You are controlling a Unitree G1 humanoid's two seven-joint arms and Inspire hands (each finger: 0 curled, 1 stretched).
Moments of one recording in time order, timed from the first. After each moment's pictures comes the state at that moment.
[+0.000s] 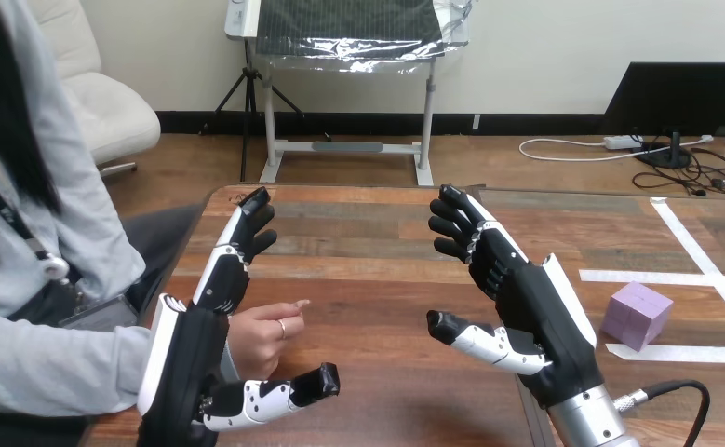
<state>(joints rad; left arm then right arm) -0.04 0.15 -0.04 0.79 0.09 -1.39 0.00 -0.19 -0.12 -0.02 0.84 0.13 -1.04 0.41</state>
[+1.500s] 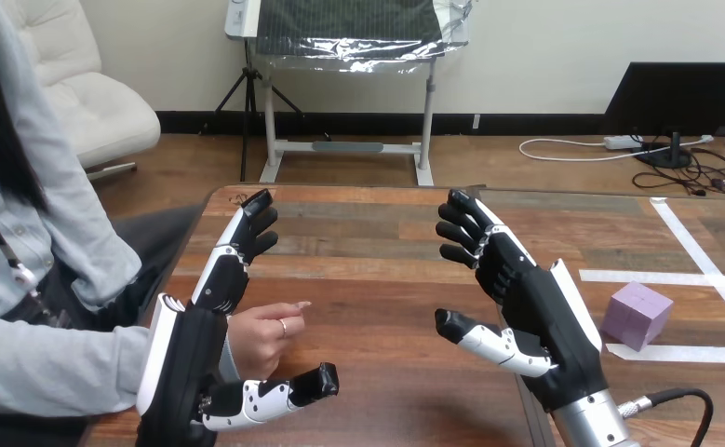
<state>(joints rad) -0.04 0.14 -0.02 0.80 0.08 -1.39 -0.02 -0.19 -0.11 -0.03 0.87 0.15 -1.04 0.41</state>
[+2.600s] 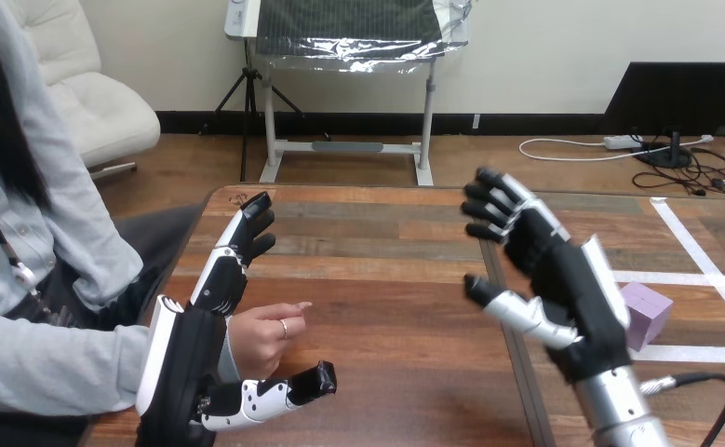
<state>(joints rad) -0.04 0.14 -0.02 0.82 0.07 -1.39 -0.03 -0.26 -0.13 -0.10 0.91 0.16 -1.04 0.40</state>
